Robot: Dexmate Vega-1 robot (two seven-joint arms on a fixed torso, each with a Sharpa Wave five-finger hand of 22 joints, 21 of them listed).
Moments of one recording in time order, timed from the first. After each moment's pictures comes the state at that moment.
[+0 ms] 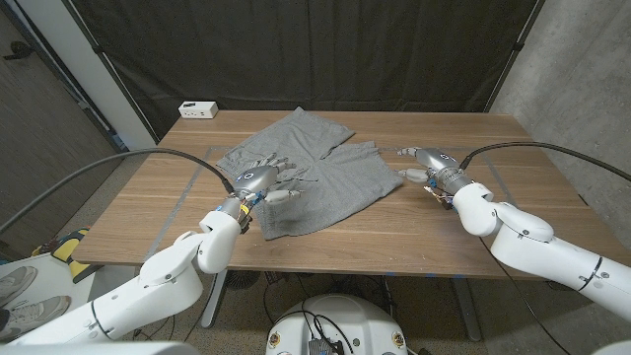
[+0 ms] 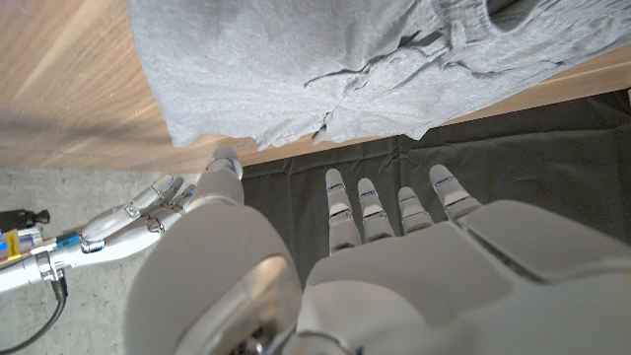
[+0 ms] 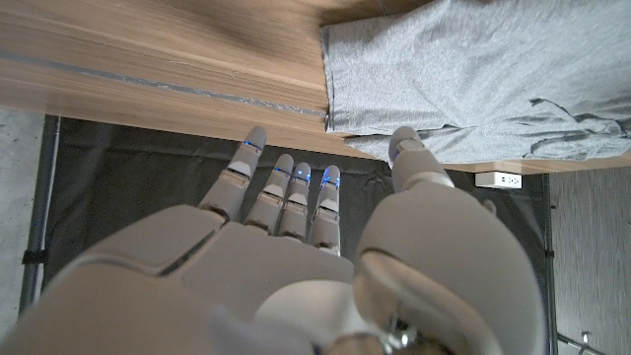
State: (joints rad) left arm 1.25 0.98 0.47 -2.28 0.59 0.54 0.21; left_hand 0.50 -0.07 0.41 -0.17 0.23 0.30 -0.06 0.27 0.18 0.11 -0.03 0.25 0.19 -0.04 0.10 0.20 0.17 -0.12 0.19 0.39 0.20; right arm -1.05 -1.03 -0.53 -2.11 -0.34 -0.50 -0.19; right_hand 0.72 0.05 0.37 -0.19 0.21 0.37 -0.05 0.22 0.18 0.31 0.00 0.22 0.19 0.30 -0.04 0.24 0.18 0.39 0.09 0.23 0.17
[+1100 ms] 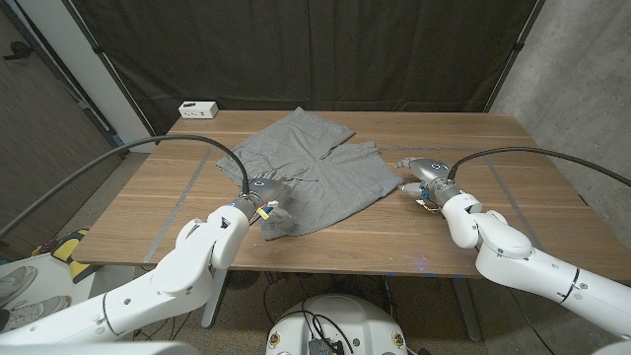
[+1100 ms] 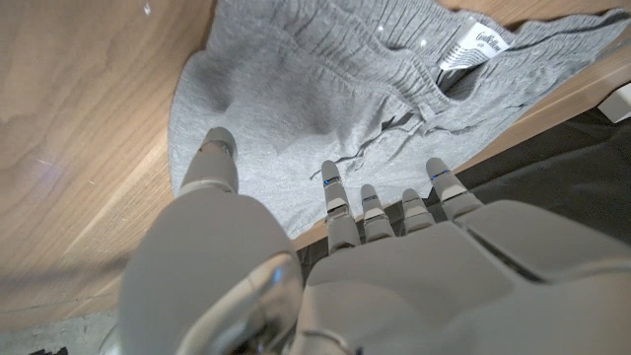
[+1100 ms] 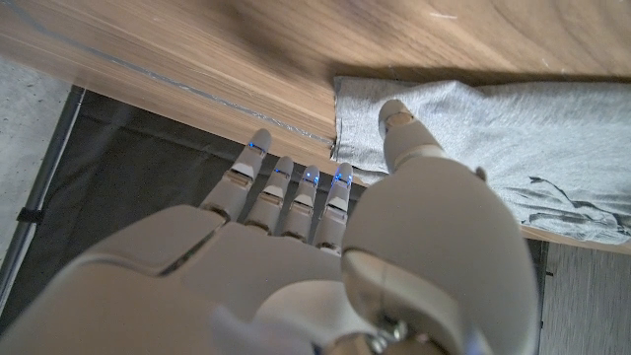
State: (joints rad) left arm 1.11 1.01 0.65 -2.37 1.00 0.74 -0.34; left_hand 0.61 -0.13 0.37 -0.16 0.27 0.38 -0.07 0.27 0.20 0.07 0.00 0.23 0.19 -0.06 0.13 0.18 0.17 -0.07 0.19 0.39 0.20; right arm -1.02 -0.98 -0.65 -2.10 -0.60 -0.63 -0.10; right_hand 0.93 0.00 0.36 -0.17 0.27 0.43 -0.15 0.22 0.18 0.31 -0.09 0.19 0.19 0.28 -0.04 0.22 0.19 0.40 0.03 0.22 0.18
